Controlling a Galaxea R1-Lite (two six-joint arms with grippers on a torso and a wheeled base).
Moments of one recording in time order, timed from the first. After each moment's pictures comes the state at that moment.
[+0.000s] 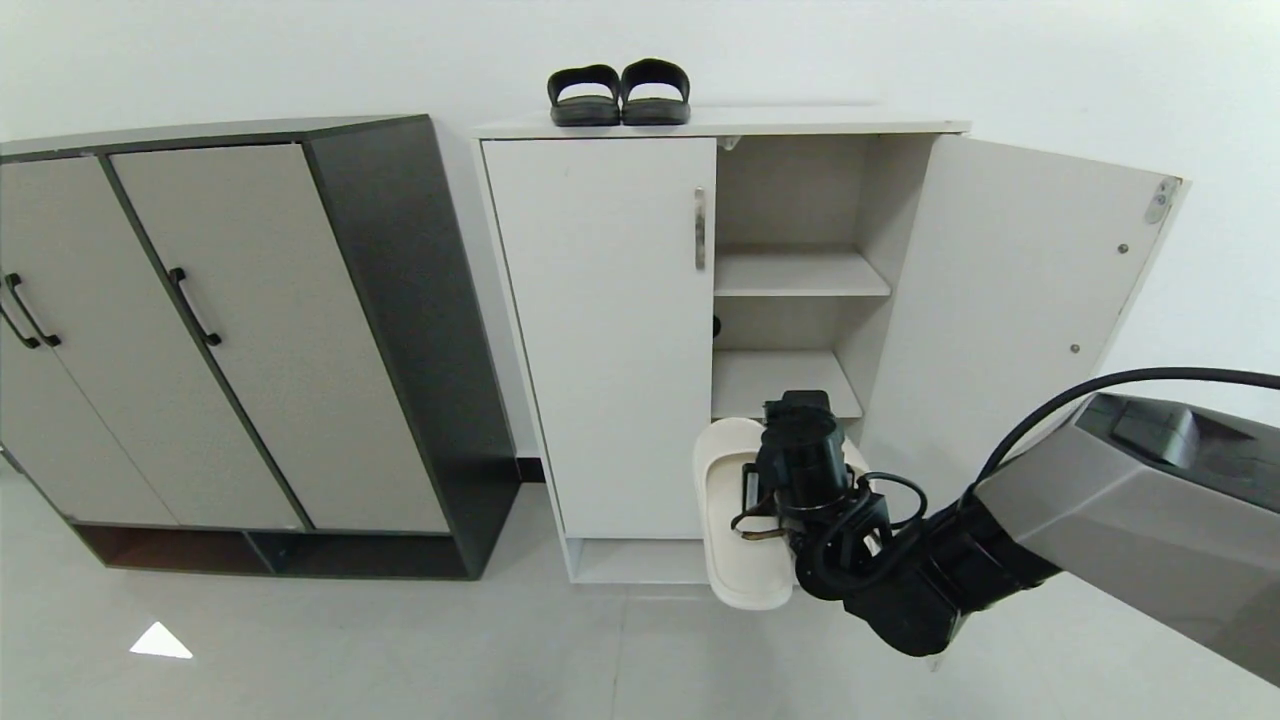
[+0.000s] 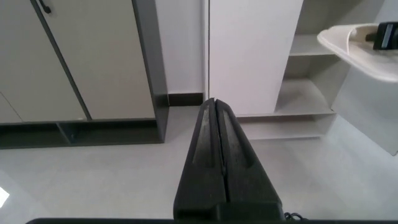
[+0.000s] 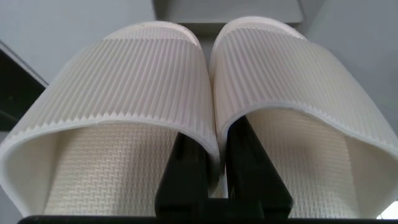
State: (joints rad) left arm 0.00 0.00 0.00 0.00 0.00 0.03; right arm 0.72 2.22 -1.11 -0.79 -0.69 0.27
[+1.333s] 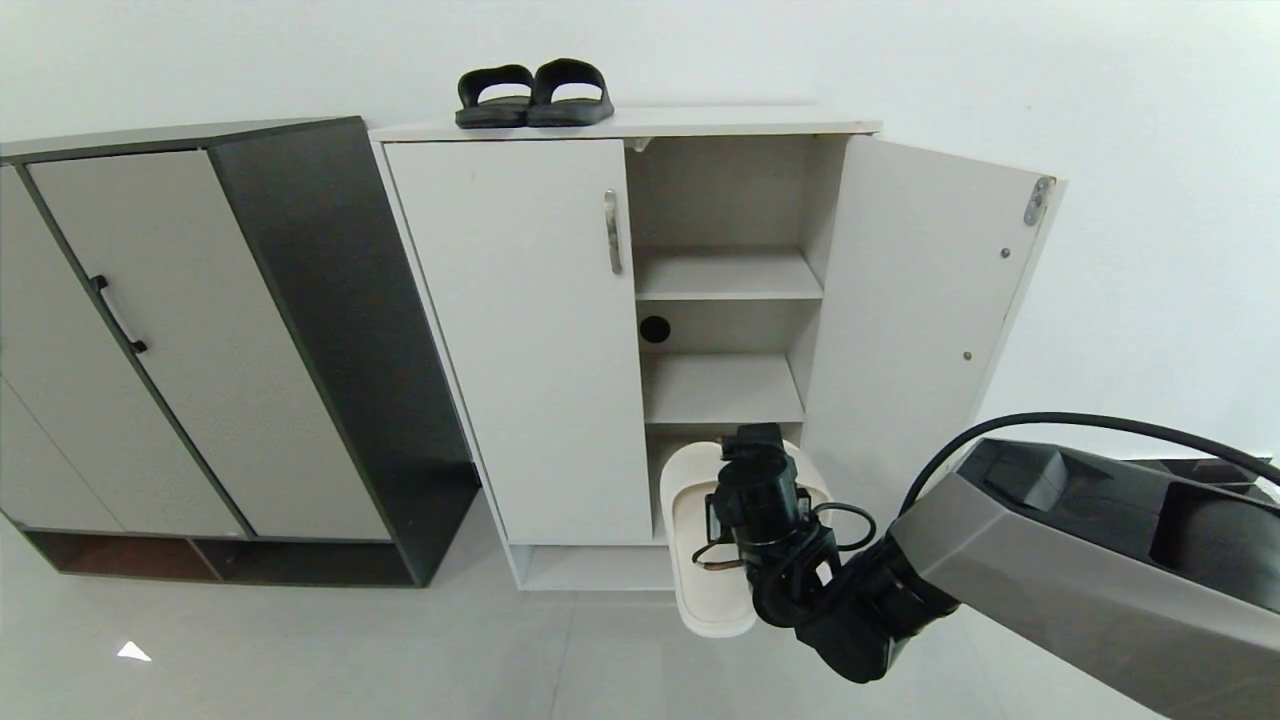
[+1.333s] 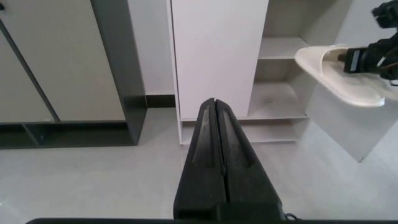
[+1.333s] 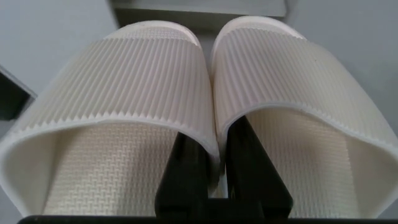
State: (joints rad) left arm 0.00 0.00 0.00 0.00 0.00 0.00; right arm 0.76 2.37 -1.19 -0.85 -0.68 0.23
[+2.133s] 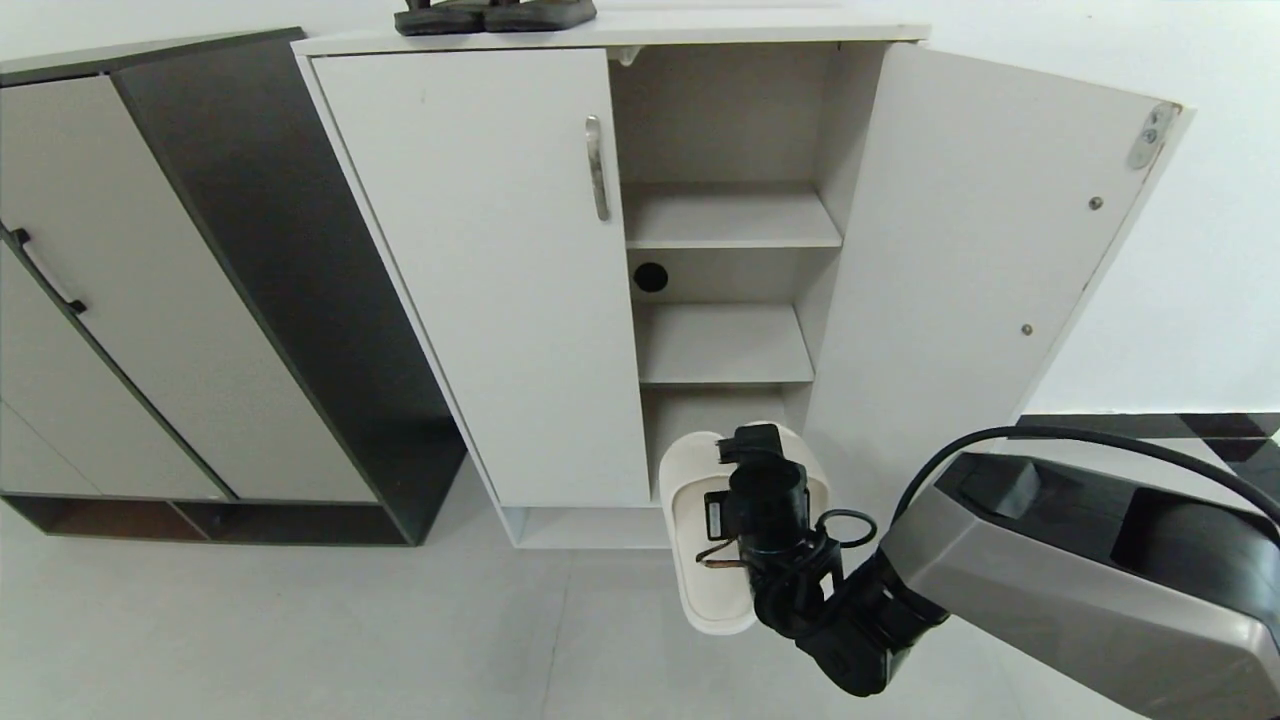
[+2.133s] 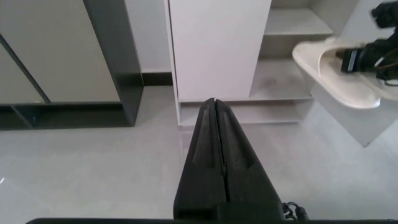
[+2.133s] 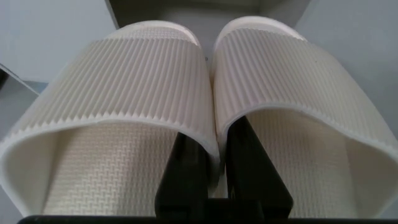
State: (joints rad) left arm 0.00 0.00 0.00 0.00 0.00 0.00; right arm 0.77 2.41 -1.16 -1.07 -0.68 0.10
